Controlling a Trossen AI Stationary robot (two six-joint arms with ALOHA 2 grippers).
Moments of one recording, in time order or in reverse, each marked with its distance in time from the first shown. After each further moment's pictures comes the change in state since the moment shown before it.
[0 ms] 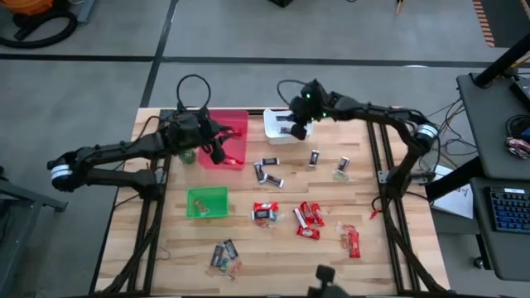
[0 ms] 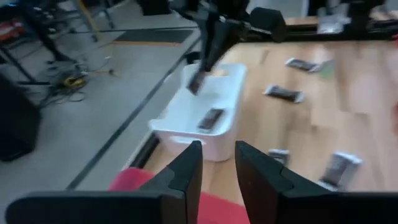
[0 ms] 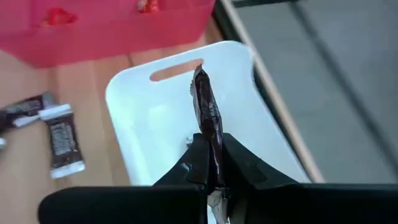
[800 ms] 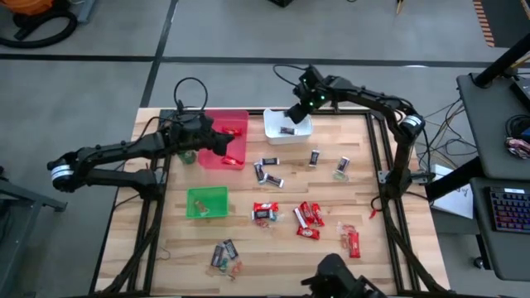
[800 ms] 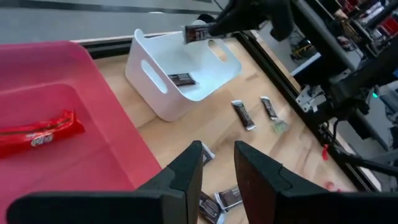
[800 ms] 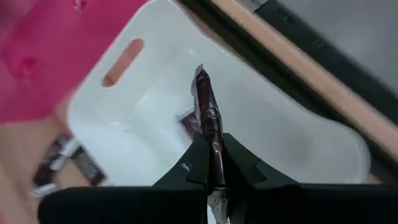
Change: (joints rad) left arm 0.017 0.007 -0.010 -0.069 0.075 -0.880; right arm -0.118 0.166 0.290 -0.384 -0.093 0.420
